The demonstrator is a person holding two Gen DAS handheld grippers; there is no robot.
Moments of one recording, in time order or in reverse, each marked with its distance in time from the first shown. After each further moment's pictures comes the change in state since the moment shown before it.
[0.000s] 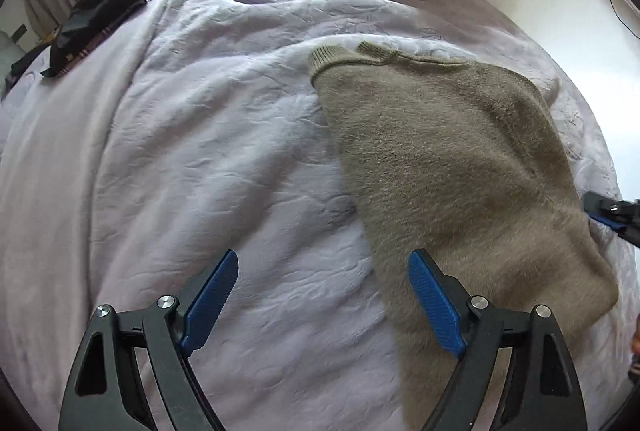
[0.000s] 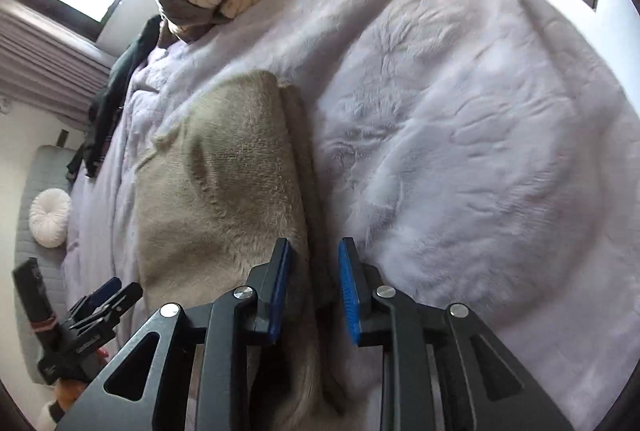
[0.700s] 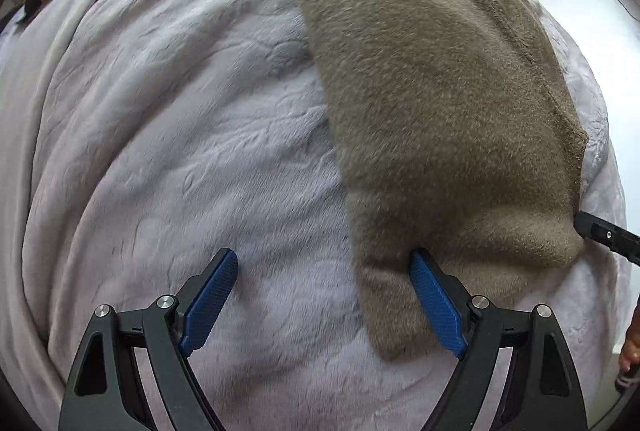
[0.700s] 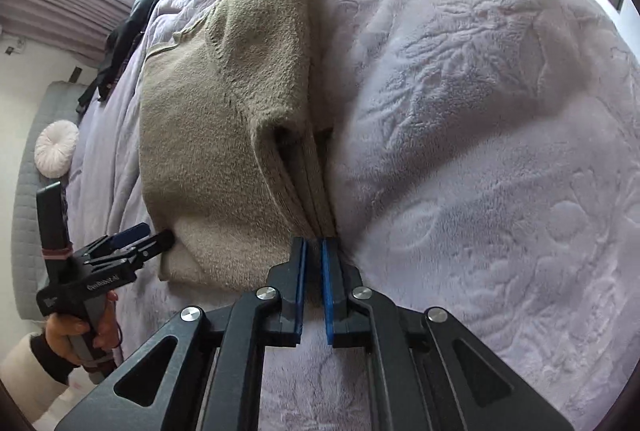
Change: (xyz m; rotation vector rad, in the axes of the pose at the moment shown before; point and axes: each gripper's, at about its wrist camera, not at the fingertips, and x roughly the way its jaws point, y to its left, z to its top) left arm 0.026 -0.026 -0.072 -0.028 0.206 -0.090; right arm 0.003 -0.020 -0.067 -0.112 0.179 -0.051
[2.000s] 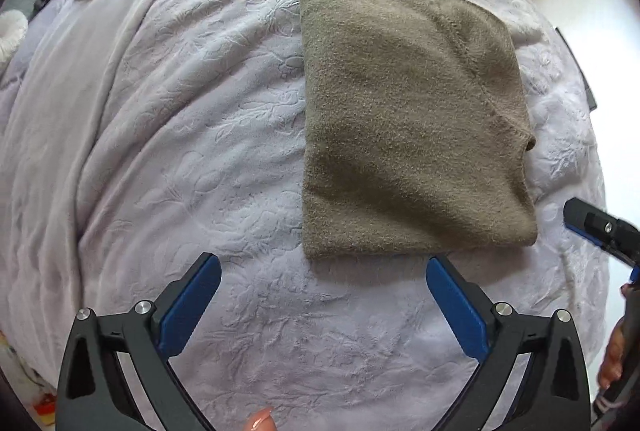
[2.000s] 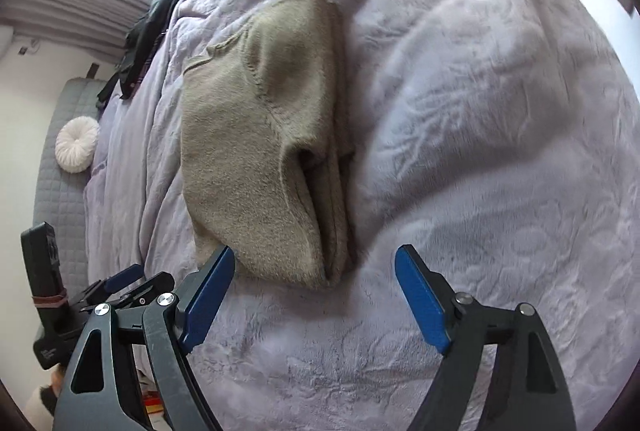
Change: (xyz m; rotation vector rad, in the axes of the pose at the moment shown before) left arm -0.095 -0.088 -0.037 -0.148 0.004 0.138; right arm -0.036 0.017 0.023 -0.015 0.051 0.071
